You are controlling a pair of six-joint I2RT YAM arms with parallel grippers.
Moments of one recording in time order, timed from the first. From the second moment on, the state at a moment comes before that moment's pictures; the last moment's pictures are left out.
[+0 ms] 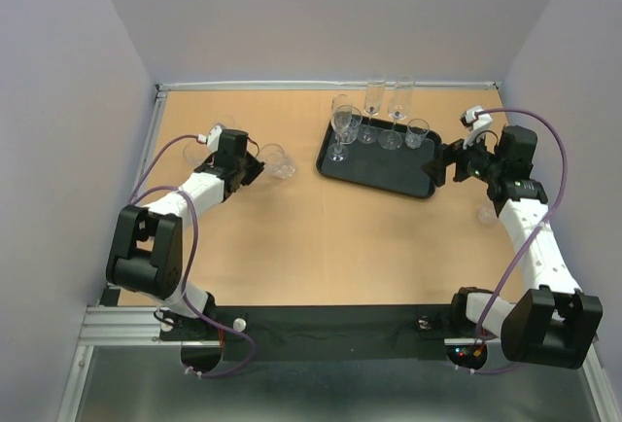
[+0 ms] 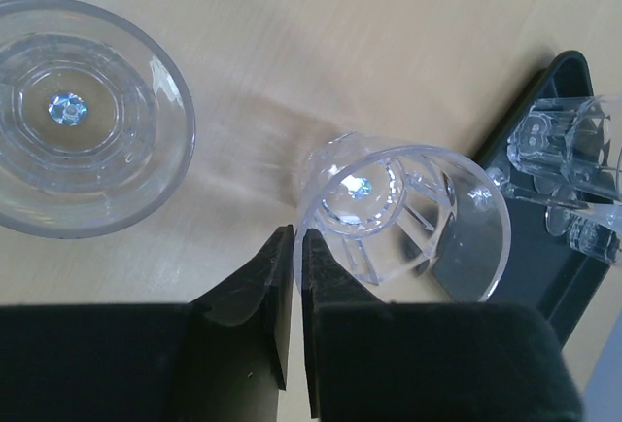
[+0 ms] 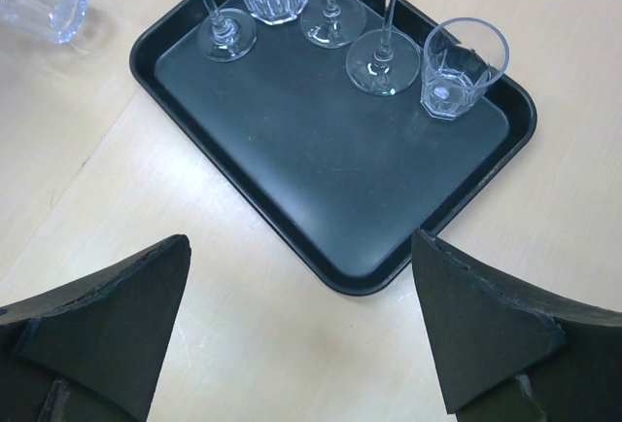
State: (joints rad) left arm -0.29 1.52 0.89 -0.11 -0.13 -0.99; right arm -0.15 1.11 0.88 -0.28 -0.67 -0.23
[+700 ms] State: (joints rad) left arm -0.29 1.34 0.86 -0.05 0.09 -0.69; right arm -0.15 1.10 0.88 -0.28 -0.67 -0.23
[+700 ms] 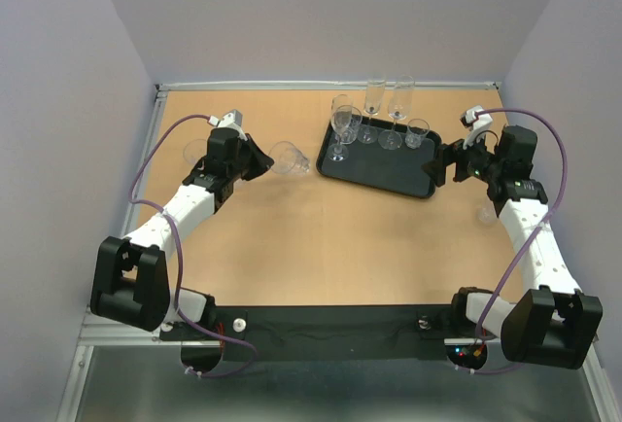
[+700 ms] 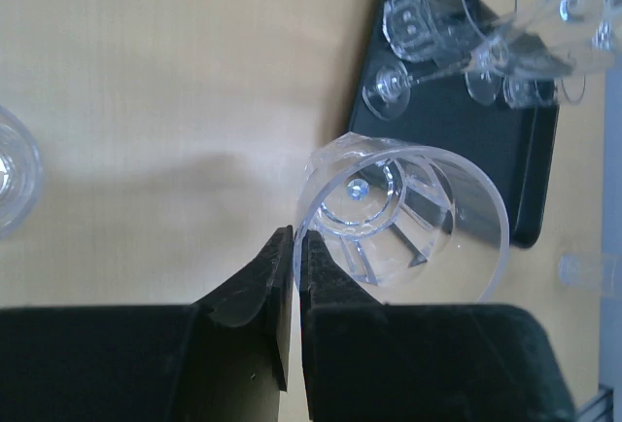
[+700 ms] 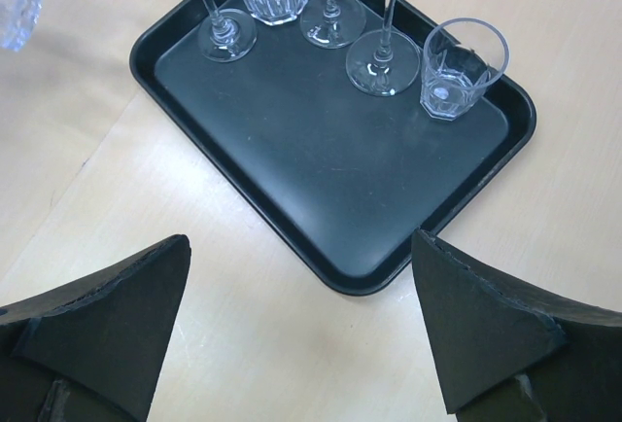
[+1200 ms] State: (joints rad) left arm -0.43 1.37 0.84 0.04 0.20 -0.60; right arm -0.15 1.10 0.88 -0.28 -0.67 -0.23
